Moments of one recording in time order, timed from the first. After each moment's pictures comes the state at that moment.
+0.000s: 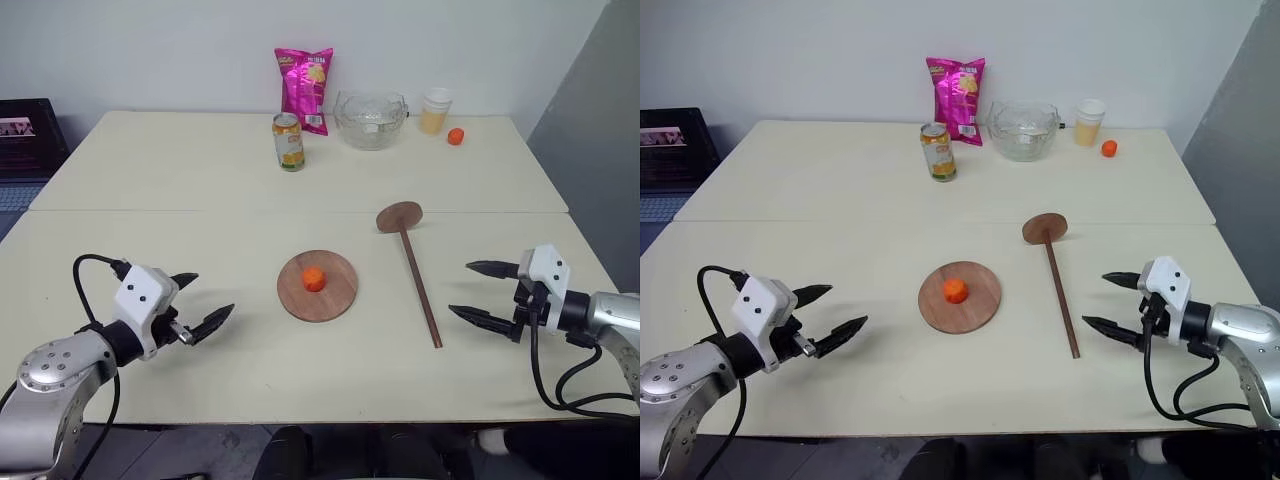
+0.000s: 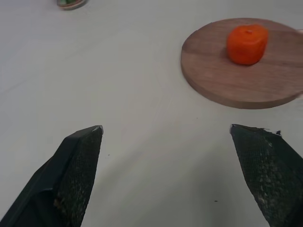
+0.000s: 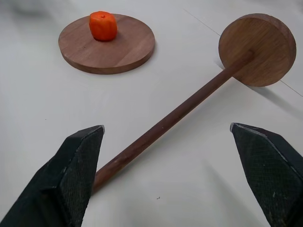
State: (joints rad) left arm 0.18 0.75 0.36 -0.38 -0.39 0.38 -0.78; right arm -0.06 -0.85 -0.17 -0.27 0.45 0.36 1.00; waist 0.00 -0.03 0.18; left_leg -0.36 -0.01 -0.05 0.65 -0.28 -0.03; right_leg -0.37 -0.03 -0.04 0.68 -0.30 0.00
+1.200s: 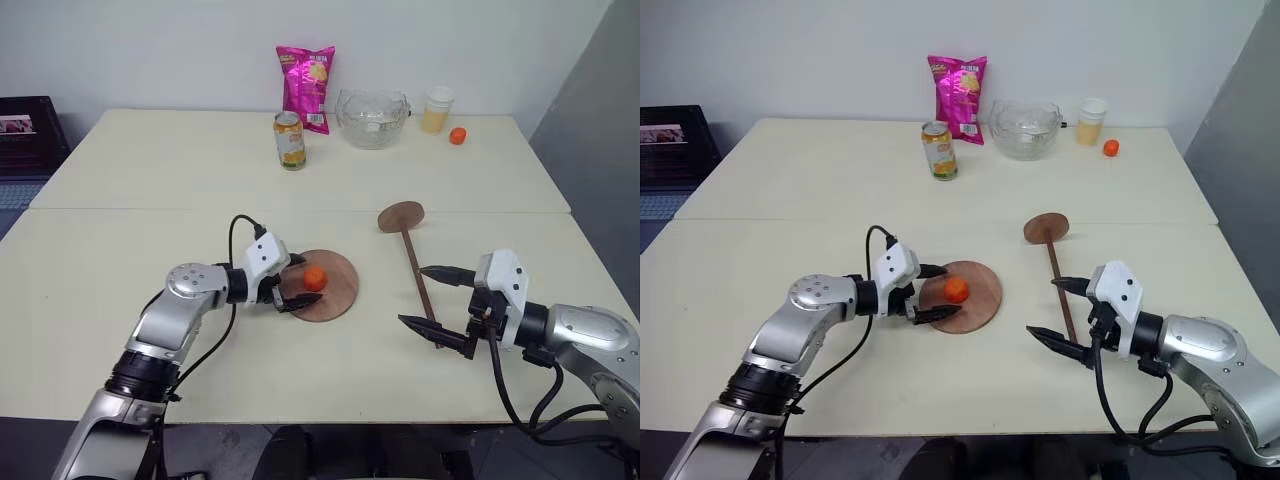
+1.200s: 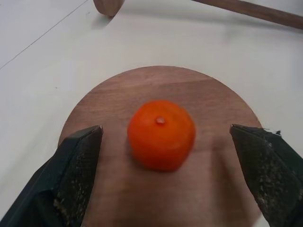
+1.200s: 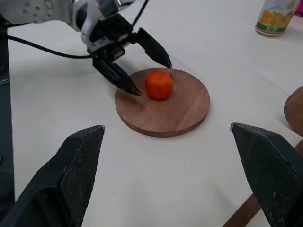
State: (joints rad) left arm -0.45 0.59 -0.19 0.11 -0.21 0.29 -1.00; right arm -0.06 -0.75 -0.09 -0.69 0.62 0.66 0.74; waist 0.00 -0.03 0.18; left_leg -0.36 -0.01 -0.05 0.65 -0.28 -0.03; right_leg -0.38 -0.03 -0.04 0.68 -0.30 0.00
